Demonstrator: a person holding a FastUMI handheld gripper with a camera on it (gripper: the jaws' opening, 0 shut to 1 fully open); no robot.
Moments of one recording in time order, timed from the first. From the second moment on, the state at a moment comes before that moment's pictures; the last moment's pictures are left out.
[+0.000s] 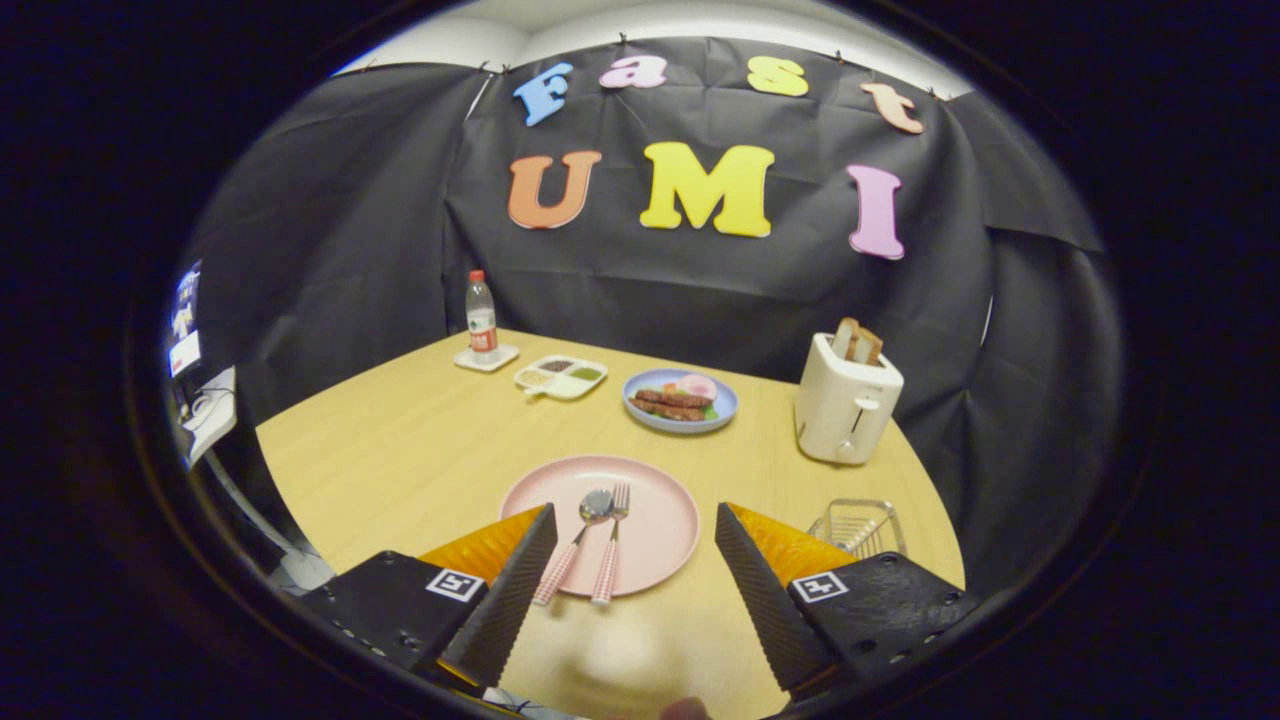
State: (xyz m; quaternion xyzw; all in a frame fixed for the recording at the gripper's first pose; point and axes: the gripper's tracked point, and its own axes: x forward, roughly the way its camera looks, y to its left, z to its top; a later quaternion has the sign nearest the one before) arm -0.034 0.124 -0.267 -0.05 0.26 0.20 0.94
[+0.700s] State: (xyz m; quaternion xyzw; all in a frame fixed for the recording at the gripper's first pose) arm -0.047 0.142 -0.357 -0.07 0.37 0.22 0.90
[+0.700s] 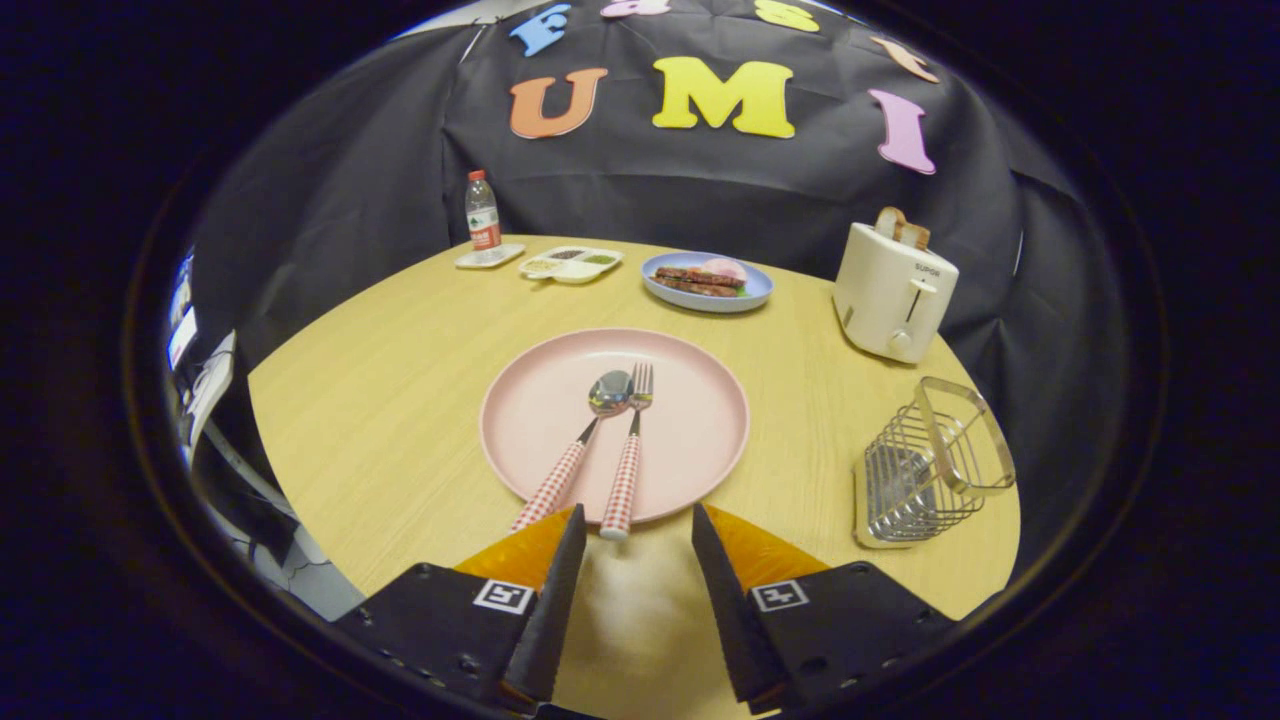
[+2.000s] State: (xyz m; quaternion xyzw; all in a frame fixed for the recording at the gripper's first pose) arm -0.017 0.118 -0.288 -0.07 0.34 0.22 0.91
